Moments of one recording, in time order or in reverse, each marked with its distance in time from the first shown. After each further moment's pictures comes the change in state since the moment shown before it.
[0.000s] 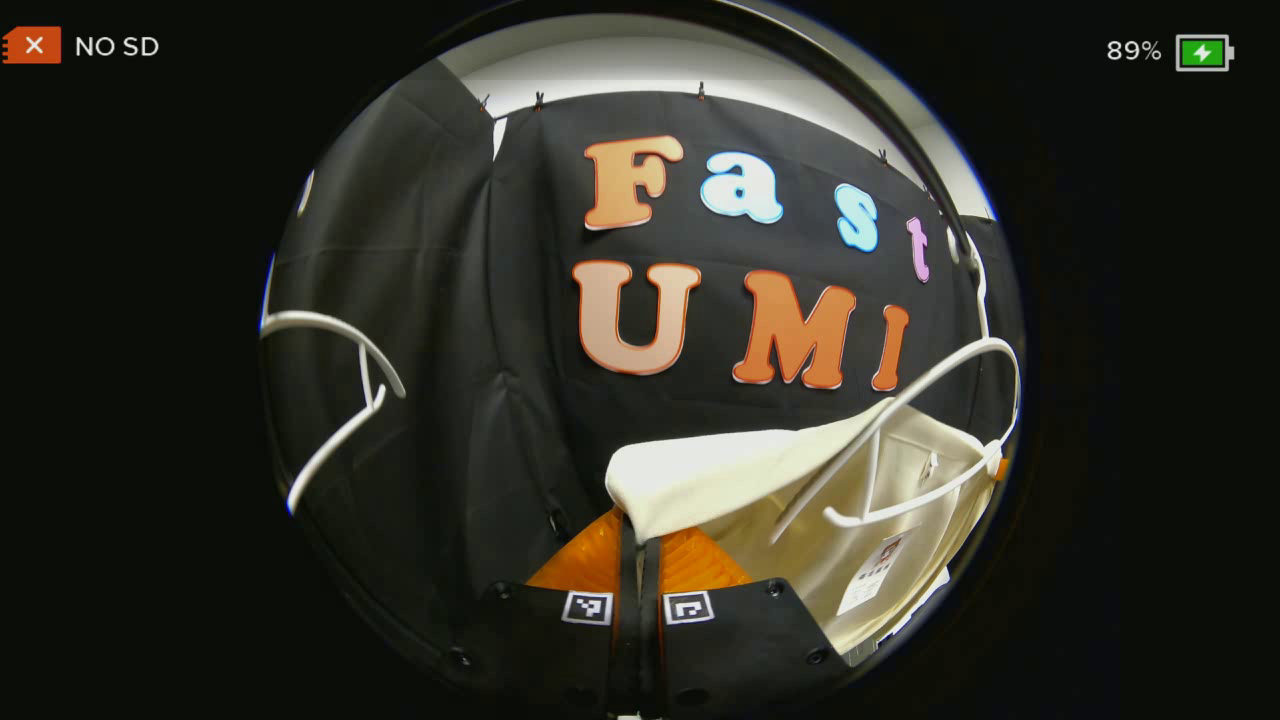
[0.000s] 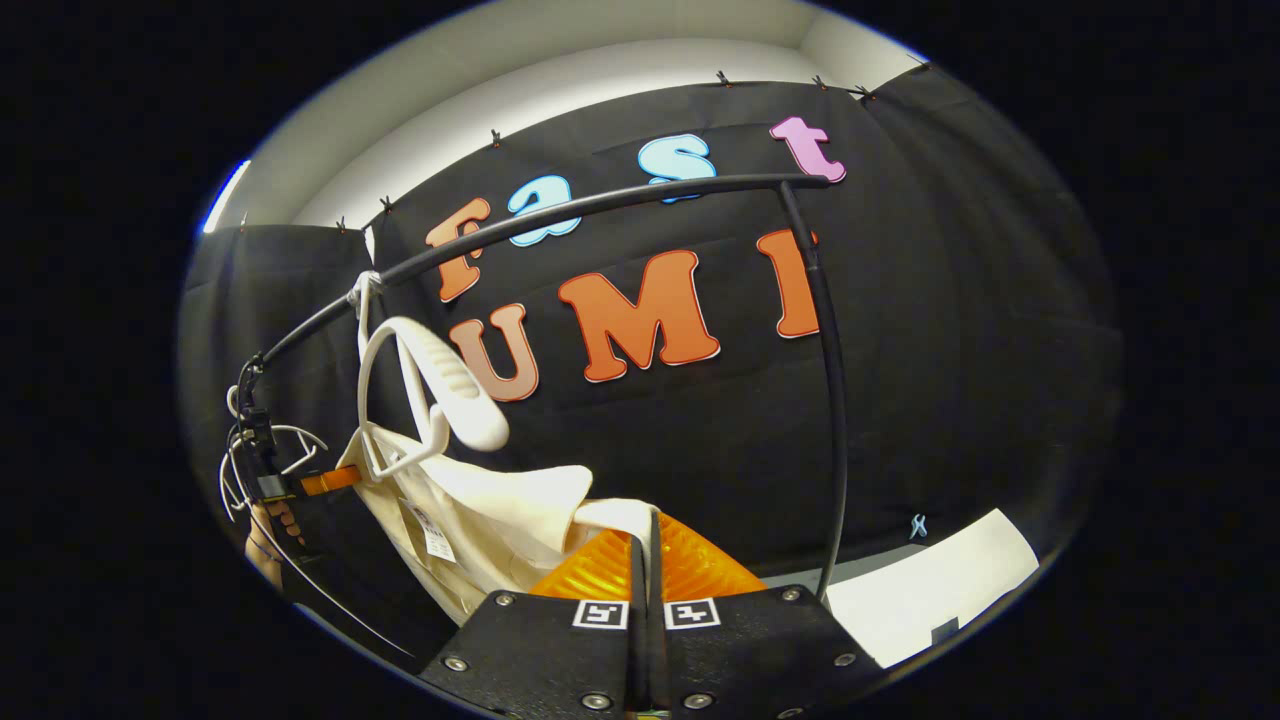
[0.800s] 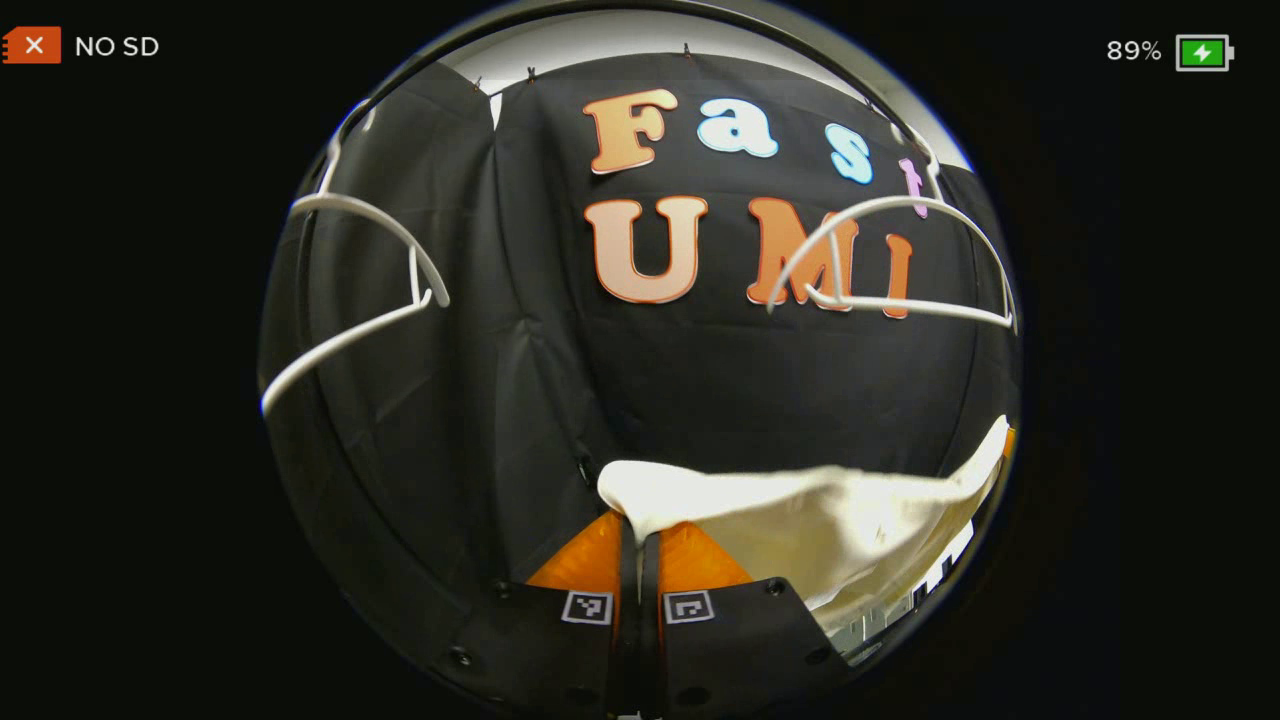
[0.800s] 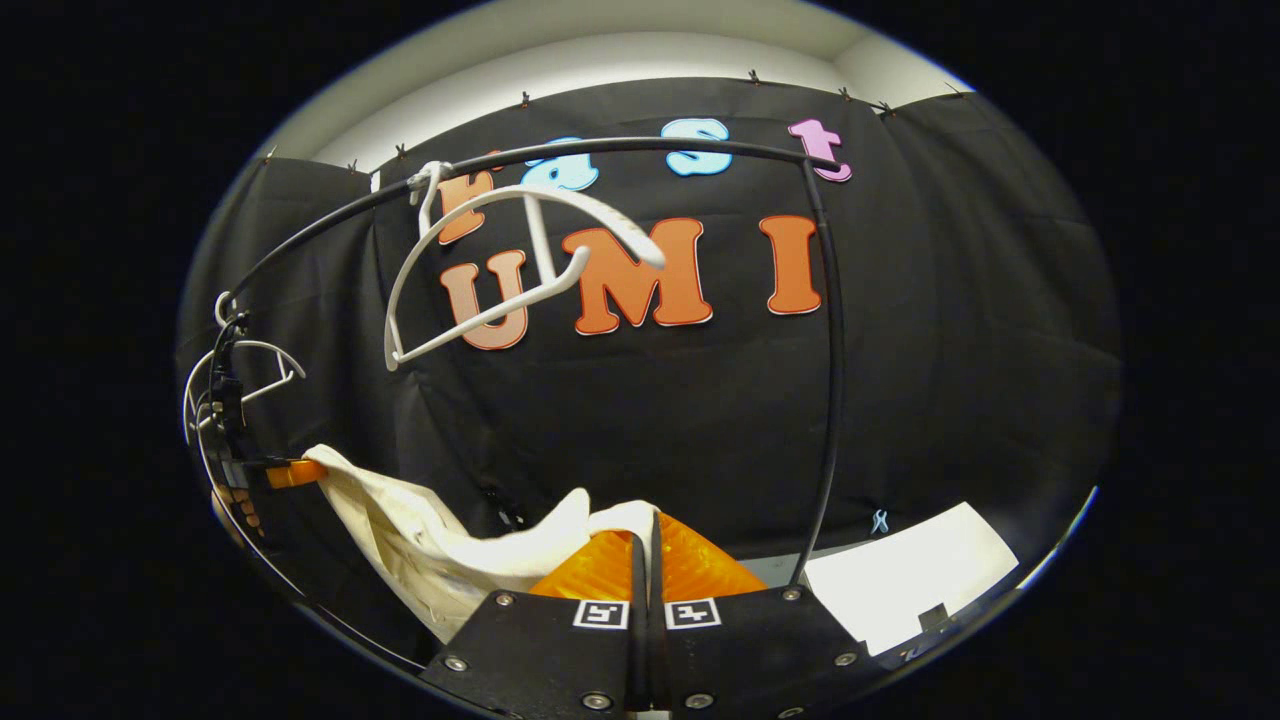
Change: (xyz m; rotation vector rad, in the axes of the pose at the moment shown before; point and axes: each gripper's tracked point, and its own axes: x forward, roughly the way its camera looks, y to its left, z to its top) left arm -0.055 0.023 -0.100 0.086 0.136 0.015; right arm -0.016 0.051 -0.085 -0.106 0.061 -0.074
